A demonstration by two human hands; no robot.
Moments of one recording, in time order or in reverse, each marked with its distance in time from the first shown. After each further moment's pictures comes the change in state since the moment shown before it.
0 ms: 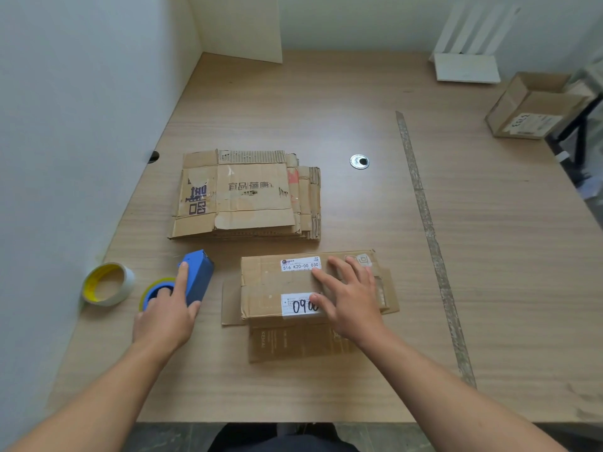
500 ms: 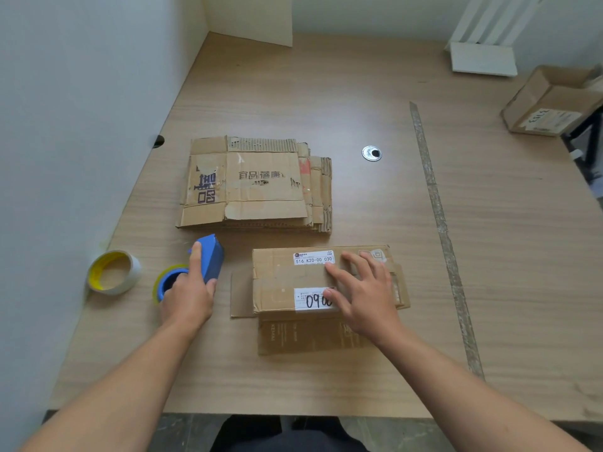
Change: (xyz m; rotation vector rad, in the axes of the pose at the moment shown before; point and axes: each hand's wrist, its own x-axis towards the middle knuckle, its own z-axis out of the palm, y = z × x) left_hand 0.017 0.017 0.010 -0.227 0.058 -0.055; right_hand 0.002 0.006 0.013 -0.007 0.128 -0.029
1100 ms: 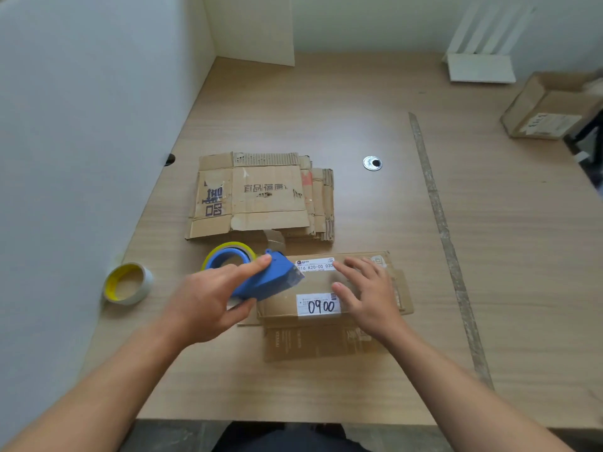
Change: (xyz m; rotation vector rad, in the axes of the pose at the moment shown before) left_hand -0.048 0.040 -0.088 -0.045 0.087 0.972; right_hand 0.004 -0.005 -0.022 0.288 -0.077 0.135
